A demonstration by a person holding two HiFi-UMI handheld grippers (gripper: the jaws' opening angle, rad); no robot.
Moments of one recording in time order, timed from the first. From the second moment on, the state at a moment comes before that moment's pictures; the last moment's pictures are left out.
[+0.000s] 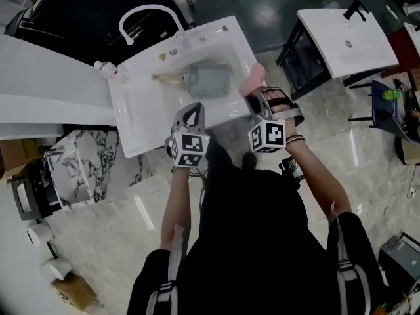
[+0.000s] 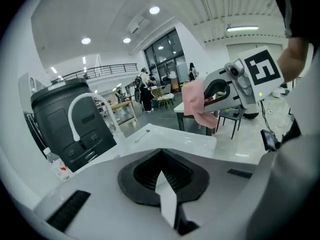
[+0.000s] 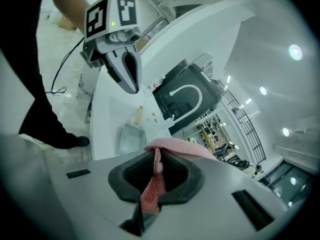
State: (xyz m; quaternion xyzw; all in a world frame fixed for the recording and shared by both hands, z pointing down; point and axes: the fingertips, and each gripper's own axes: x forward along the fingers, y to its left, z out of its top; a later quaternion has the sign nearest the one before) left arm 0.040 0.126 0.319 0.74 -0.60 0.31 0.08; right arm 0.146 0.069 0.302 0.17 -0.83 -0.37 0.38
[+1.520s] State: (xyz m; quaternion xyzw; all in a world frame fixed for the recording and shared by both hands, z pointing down) left arm 0.068 0.241 0.173 0.76 -0.64 0.07 0.09; right arm 0.237 0.169 0.178 0.16 -0.98 0.05 0.06
